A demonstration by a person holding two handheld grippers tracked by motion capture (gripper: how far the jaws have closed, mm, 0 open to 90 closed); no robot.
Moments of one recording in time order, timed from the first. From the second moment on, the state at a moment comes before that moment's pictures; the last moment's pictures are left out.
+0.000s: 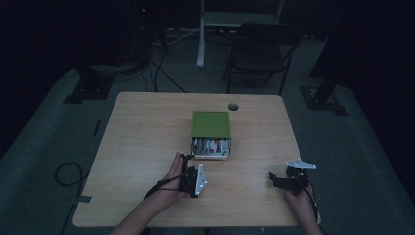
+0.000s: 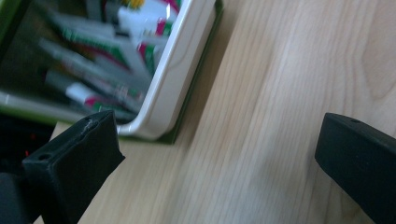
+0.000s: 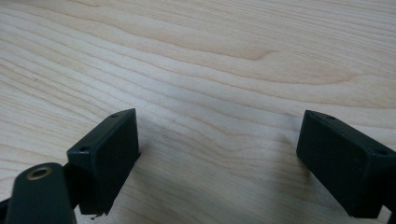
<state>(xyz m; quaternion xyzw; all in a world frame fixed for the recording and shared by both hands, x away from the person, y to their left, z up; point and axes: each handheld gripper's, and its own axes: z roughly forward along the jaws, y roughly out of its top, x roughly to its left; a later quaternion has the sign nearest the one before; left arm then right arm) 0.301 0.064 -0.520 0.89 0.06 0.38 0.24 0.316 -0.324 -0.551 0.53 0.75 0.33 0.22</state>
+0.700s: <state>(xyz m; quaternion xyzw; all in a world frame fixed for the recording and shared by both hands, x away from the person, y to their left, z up) 0.309 0.023 -0.520 0.87 -0.02 0.45 0.19 0.316 -0.324 -0.551 0.53 0.75 0.33 0.22</state>
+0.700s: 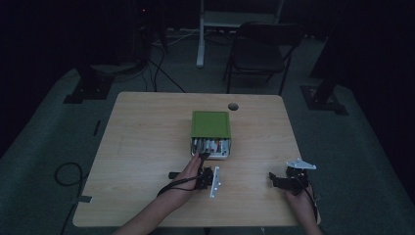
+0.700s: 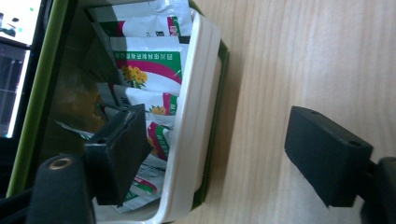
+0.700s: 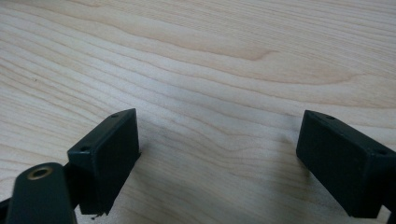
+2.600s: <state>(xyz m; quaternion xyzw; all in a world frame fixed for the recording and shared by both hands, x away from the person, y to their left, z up) 0.302 -0.005 -0.531 0.85 -0.07 0.51 0.06 0.315 -0.324 -0.551 0.53 0.75 0.33 0.22</state>
